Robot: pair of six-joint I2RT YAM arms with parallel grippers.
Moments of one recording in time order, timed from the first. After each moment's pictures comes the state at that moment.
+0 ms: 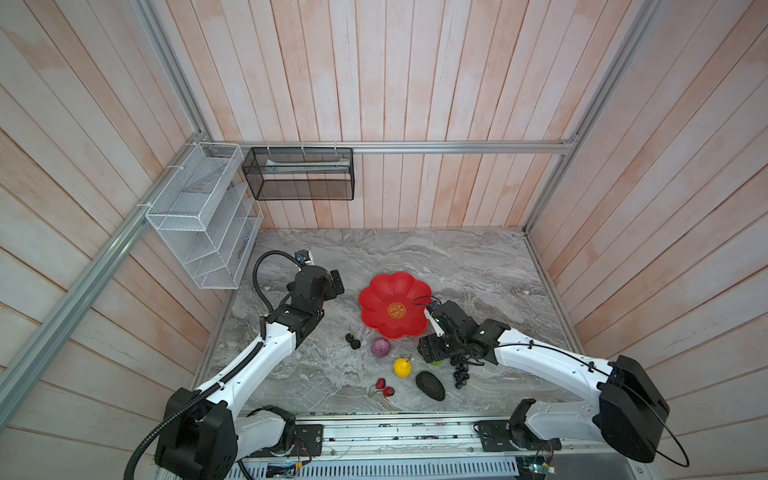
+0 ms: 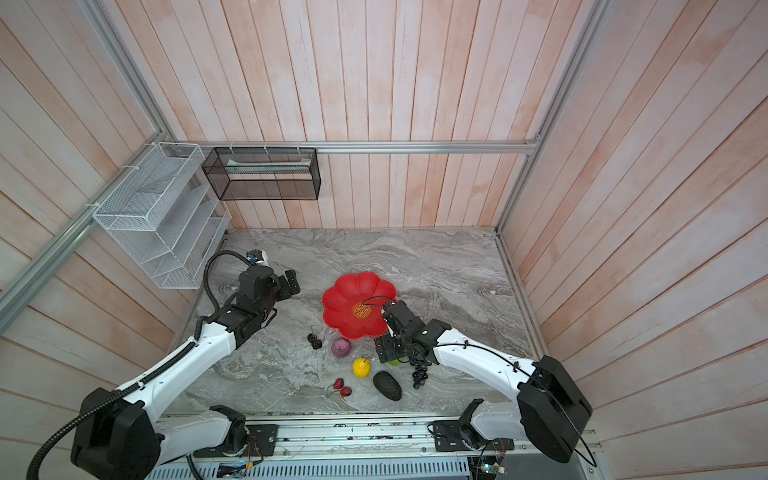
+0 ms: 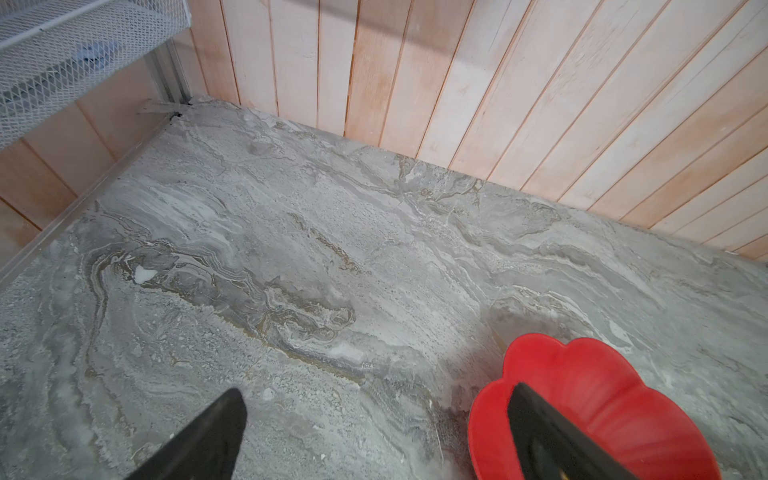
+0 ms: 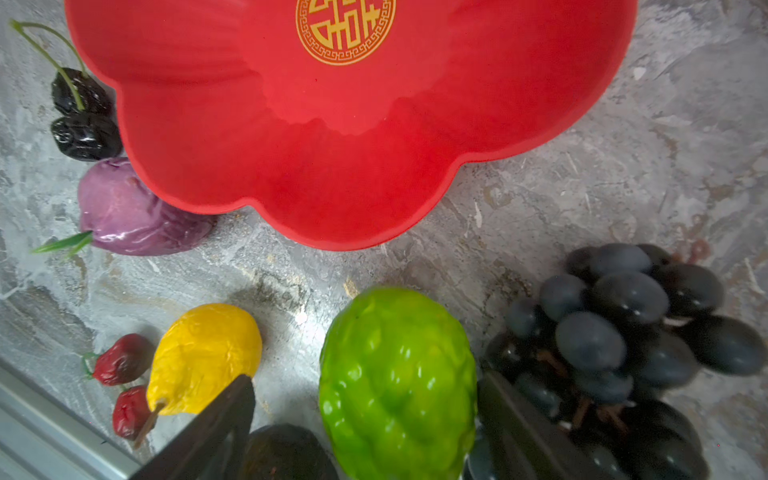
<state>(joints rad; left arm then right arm) -0.36 1.21 0.83 -0.14 -0.36 -0.43 0.81 1.31 0.76 -0.54 0.01 0.41</state>
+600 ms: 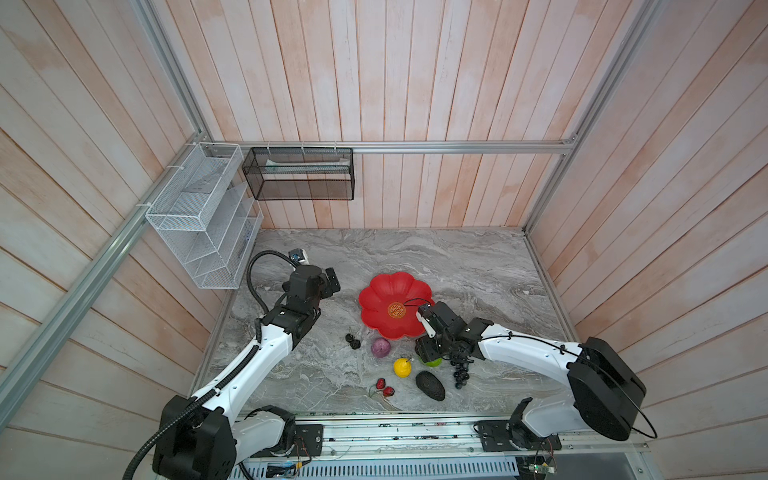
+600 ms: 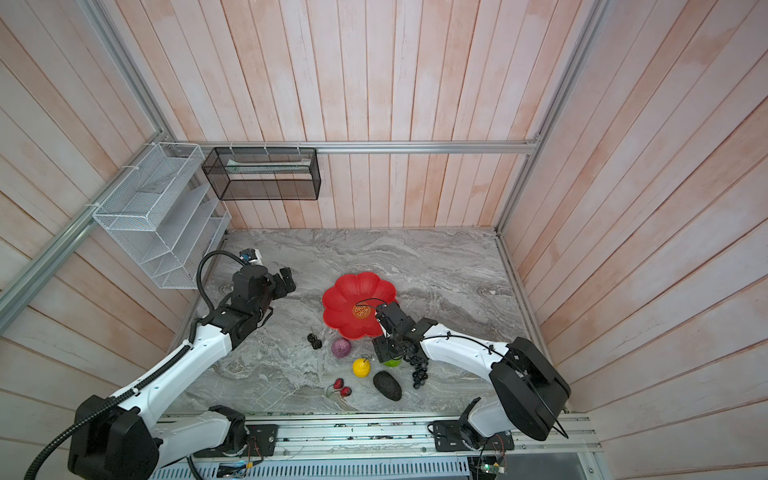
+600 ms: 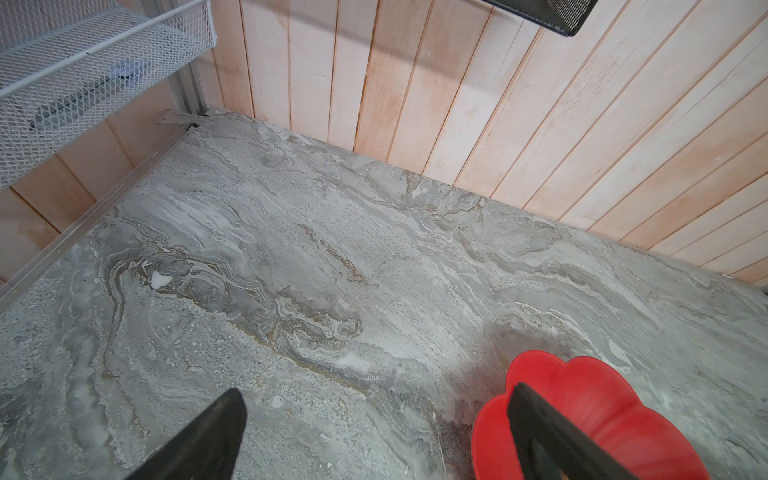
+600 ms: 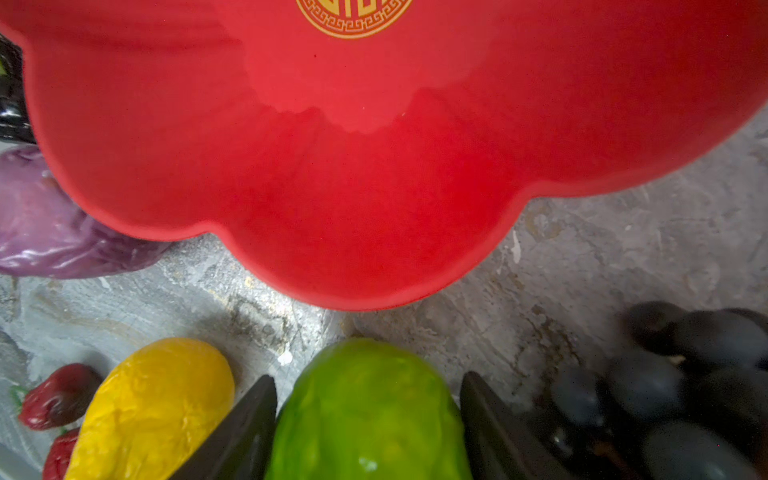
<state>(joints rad) -0.34 1.18 0.83 -0.14 -0.36 -0.44 0.81 1.44 0.76 -0.43 -0.01 0.37</state>
